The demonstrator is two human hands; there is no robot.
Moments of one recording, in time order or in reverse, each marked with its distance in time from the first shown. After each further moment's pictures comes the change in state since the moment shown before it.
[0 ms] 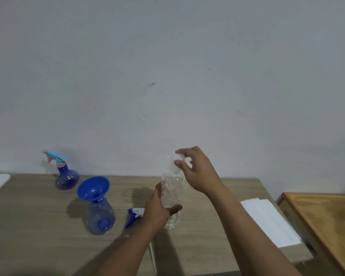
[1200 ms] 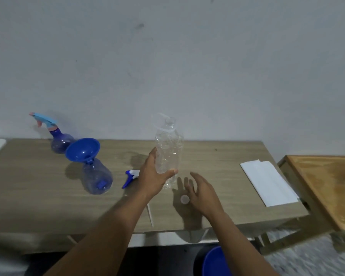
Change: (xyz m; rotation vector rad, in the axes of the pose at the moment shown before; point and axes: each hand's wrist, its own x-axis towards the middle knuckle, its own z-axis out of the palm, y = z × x) left_hand -0.018 -0.009 0.005 -0.006 0.048 0.027; right_hand -0.128 0.139 0.085 -0.101 -0.180 0.347
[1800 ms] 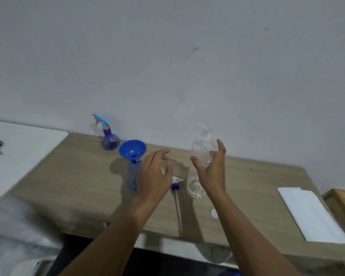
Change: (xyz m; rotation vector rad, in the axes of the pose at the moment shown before) left_hand -0.045 0.037 -0.091 0.410 0.525 0.265; right_hand 0.052 -0.124 0.005 0.517 0.318 -0.127
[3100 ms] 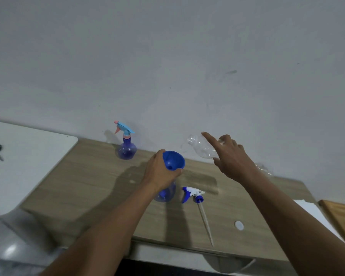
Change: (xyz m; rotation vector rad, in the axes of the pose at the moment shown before) left_hand 0.086 -0.112 -0.061 -0.165 -0.400 -0.247; right_hand 0.027 -0.123 0.044 -1.164 -0.328 -0.510
